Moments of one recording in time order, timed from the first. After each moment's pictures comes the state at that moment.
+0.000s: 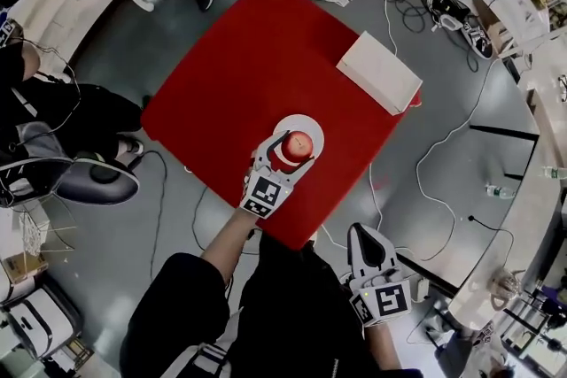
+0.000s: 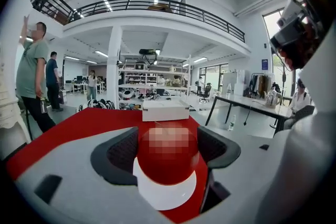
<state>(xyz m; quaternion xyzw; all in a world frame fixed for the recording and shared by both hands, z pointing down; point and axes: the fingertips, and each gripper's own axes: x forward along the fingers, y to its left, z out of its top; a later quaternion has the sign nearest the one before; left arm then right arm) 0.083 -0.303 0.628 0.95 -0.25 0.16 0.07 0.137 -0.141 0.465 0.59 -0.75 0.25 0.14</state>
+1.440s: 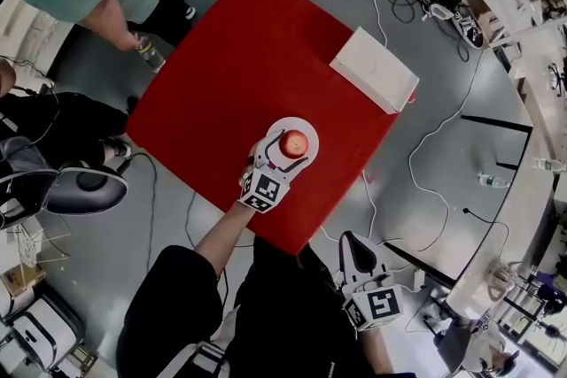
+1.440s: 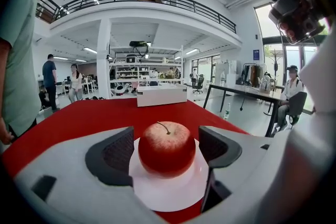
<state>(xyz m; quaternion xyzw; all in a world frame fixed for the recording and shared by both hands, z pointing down) 0.094 -0.311 0.712 0.96 -0.20 0.21 0.05 0.126 -0.144 0.497 0.60 -0.73 0.30 0.16</state>
